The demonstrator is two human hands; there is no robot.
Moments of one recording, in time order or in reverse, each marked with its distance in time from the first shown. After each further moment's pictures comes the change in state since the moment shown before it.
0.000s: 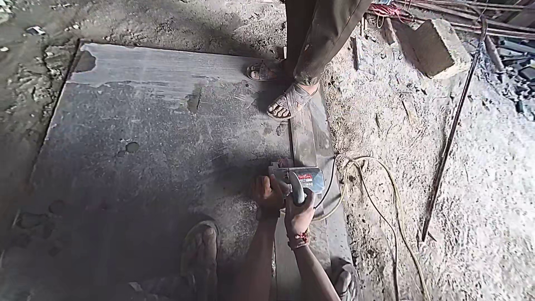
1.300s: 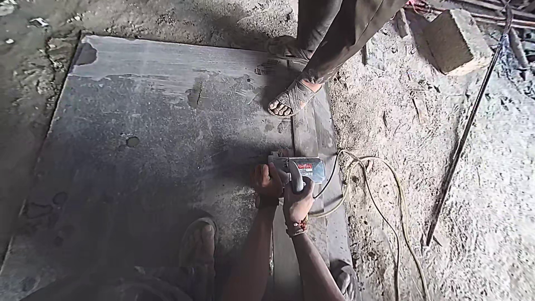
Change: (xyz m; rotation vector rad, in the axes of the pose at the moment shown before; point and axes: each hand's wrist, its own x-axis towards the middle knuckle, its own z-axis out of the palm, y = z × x) left_hand 0.021 0.000 0.027 -0.012 0.029 0.016; right_hand 0.025 -0.016 0.013 -0.018 0.003 -0.041
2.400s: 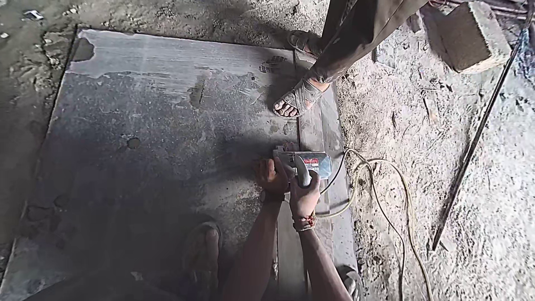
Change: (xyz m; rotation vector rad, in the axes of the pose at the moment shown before) left_hand 0.021 0.002 0.022 0.036 -0.023 -0.029; right_hand 0.027 -0.016 0.013 0.023 -0.040 -0.007
